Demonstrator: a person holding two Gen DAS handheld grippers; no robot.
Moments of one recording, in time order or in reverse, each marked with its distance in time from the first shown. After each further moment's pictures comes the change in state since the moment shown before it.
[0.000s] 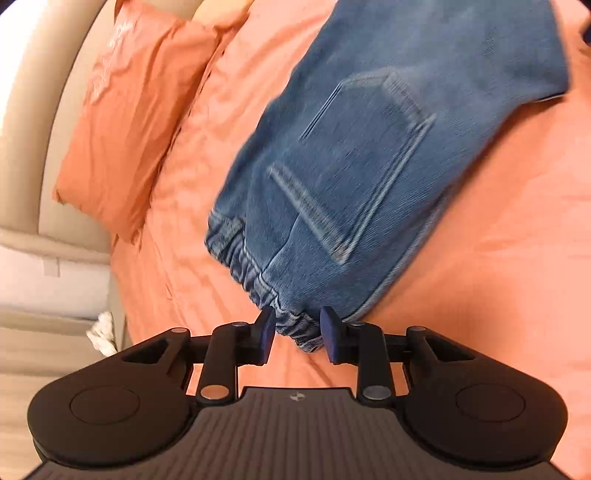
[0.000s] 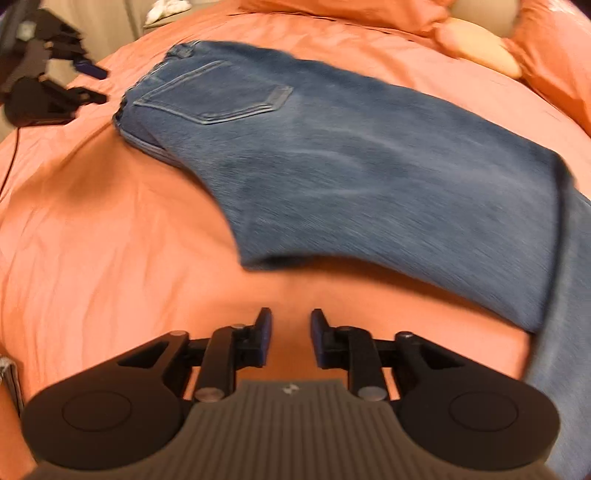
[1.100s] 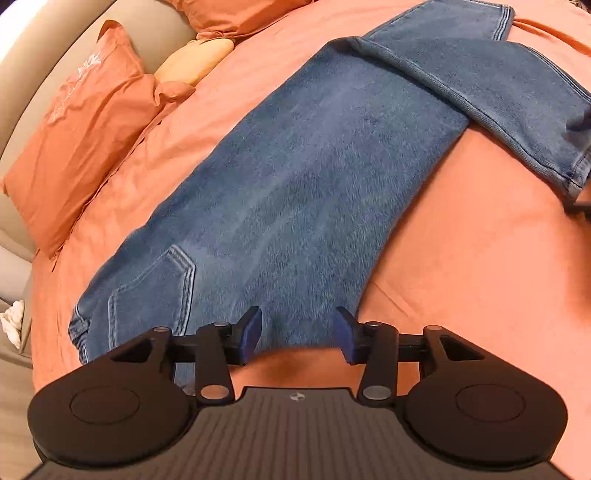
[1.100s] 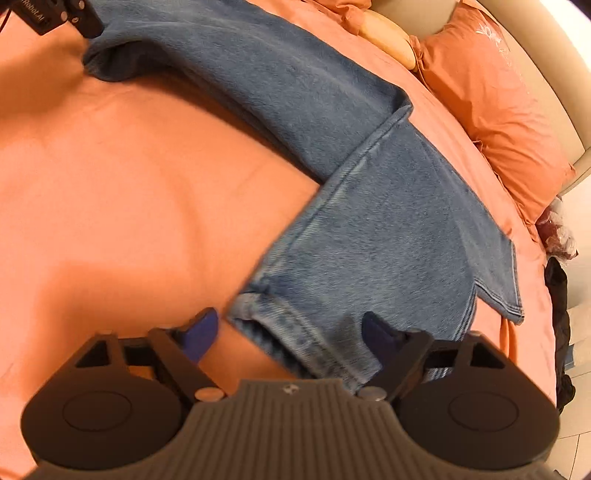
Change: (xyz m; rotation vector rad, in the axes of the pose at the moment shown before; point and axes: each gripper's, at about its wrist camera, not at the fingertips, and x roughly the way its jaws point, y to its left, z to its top) left arm -0.065 -0.100 0.136 -0.298 -0.157 -0.238; right arm -0.018 -0.088 -0.111 -0.219 0.083 -0.400
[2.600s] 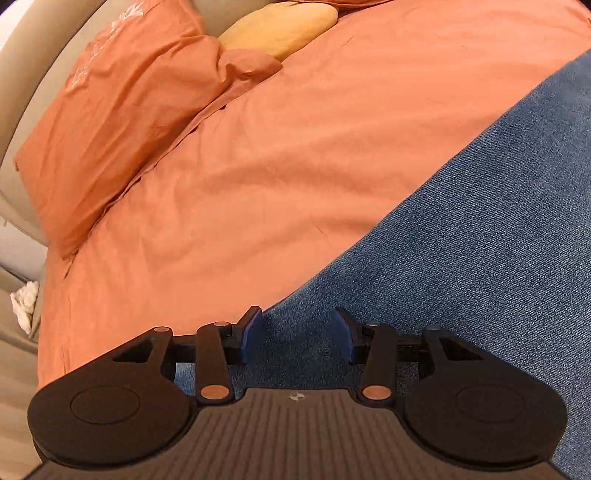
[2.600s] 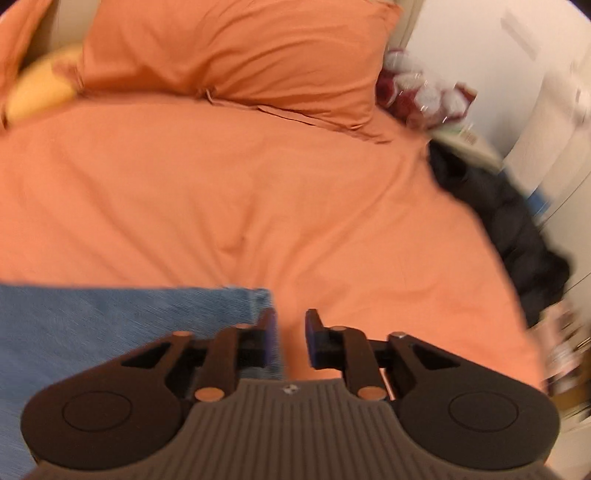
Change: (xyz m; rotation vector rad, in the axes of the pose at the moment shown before) left arm 0.161 0.126 0.111 -0.141 0.055 0.127; right arm 0.133 -0.448 0.041 0.717 0.025 -0.138
